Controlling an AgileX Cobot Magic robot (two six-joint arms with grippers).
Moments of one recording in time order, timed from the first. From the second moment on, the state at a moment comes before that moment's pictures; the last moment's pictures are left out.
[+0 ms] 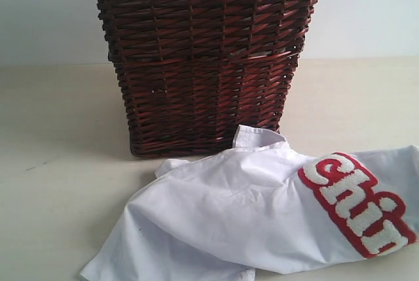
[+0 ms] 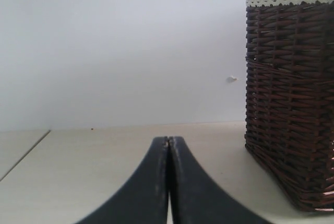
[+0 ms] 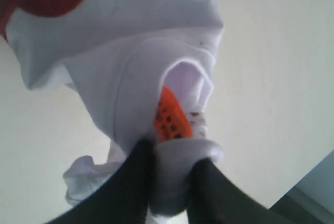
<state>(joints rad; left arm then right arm) 0.04 0.01 0.00 -1.34 0.05 1.38 0.16 1.11 -0.68 -0.37 0.85 -0.81</state>
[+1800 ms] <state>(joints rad) 0.04 0.01 0.00 -1.34 0.05 1.38 0.16 1.43 -0.67 -0.07 0.91 -0.67</state>
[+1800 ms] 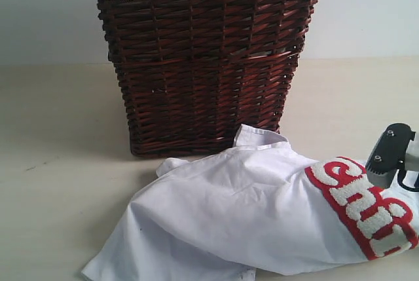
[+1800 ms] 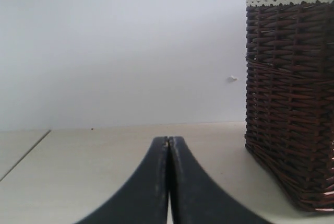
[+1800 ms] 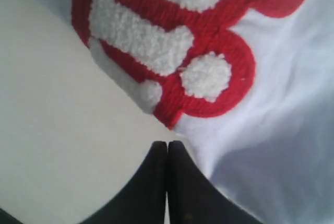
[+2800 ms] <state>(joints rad) 0.04 0.01 0.00 -1.34 0.05 1.38 0.16 1.36 -0.66 -0.06 0.29 -0.55</state>
